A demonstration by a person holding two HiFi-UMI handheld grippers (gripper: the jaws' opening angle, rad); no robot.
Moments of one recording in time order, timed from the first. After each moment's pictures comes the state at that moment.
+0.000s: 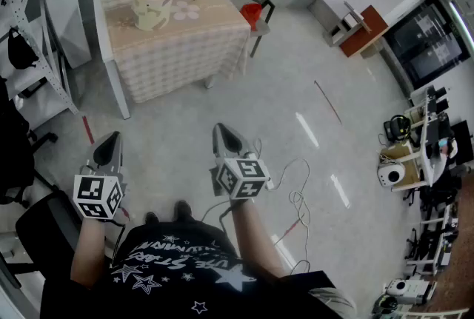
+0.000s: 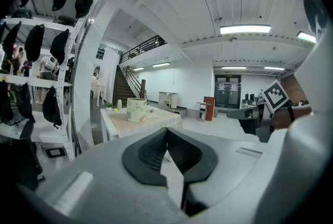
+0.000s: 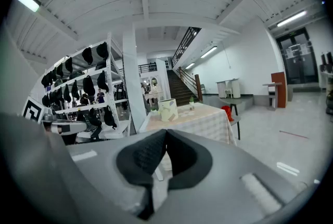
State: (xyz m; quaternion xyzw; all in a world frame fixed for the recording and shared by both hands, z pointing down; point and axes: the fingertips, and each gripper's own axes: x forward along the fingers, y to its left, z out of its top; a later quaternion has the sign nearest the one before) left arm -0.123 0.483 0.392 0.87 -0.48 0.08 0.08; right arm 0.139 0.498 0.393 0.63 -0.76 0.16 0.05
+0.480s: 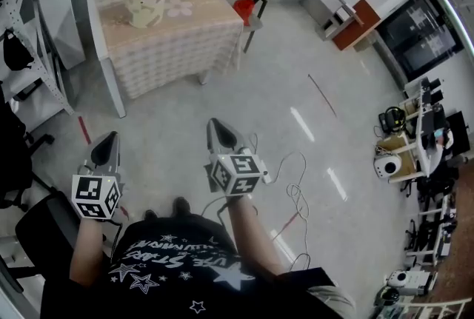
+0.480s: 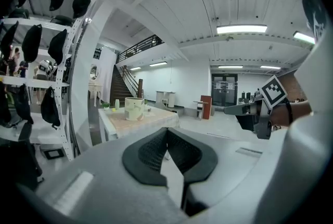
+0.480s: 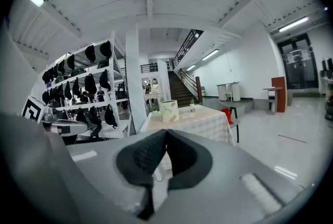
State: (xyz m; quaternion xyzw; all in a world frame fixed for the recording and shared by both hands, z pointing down) left arm -0.127 0.500 0.394 0.87 -0.47 0.09 0.08; right arm 0.126 0.510 0.384 0.63 -0.76 0.14 0.05
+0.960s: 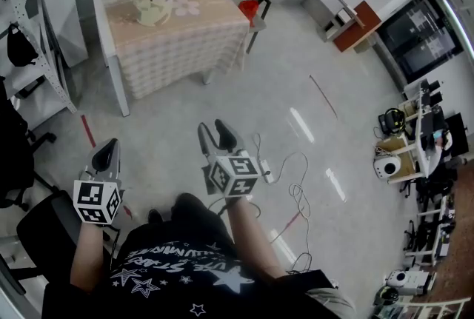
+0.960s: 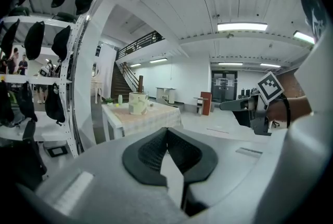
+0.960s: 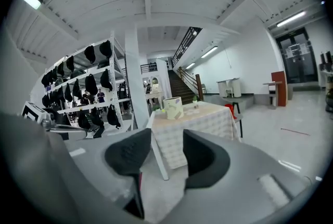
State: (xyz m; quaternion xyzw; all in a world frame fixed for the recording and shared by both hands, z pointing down) left arm -0.168 0.510 0.418 0.87 -0.47 0.11 0.08; right arm 0.082 0.509 0.401 0.62 -0.76 0.16 0.04
